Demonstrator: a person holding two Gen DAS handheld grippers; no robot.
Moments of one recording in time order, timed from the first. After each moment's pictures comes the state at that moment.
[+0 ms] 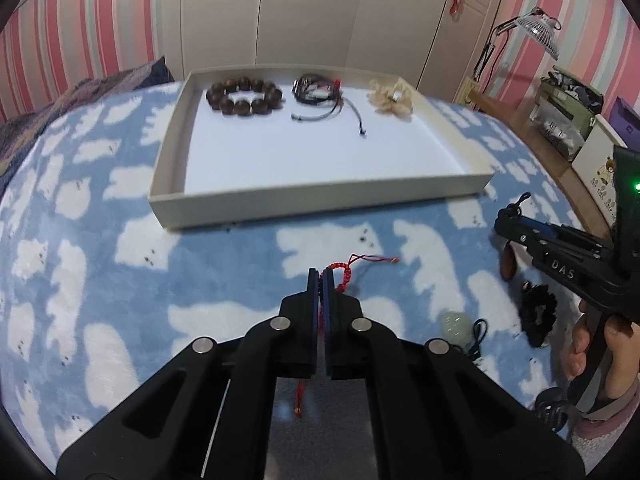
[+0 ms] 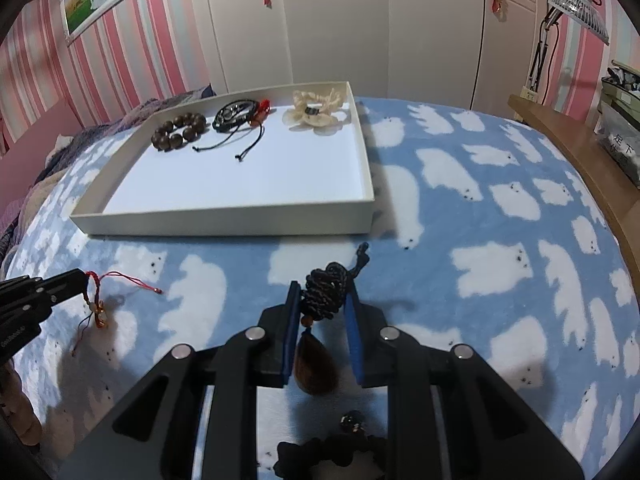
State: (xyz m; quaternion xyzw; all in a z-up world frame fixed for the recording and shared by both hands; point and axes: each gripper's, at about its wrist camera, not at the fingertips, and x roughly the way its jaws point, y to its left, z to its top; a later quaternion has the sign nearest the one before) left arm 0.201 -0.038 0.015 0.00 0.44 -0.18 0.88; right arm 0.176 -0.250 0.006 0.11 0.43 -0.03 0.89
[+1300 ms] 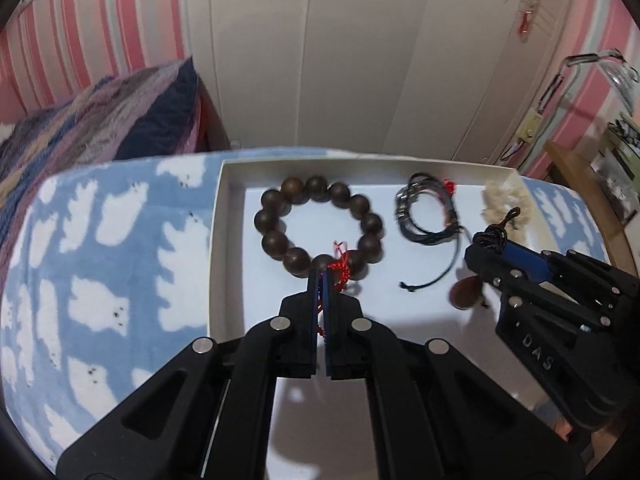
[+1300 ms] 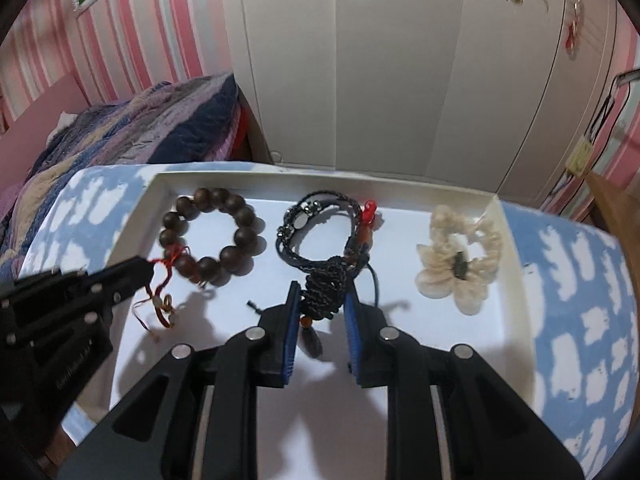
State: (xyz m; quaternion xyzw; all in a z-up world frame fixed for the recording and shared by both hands) left arm 0.411 -0.019 0.026 -0.01 0.47 -0.10 0.88; right arm 0.394 -0.170 0.028 0.08 0.47 0.00 0.88
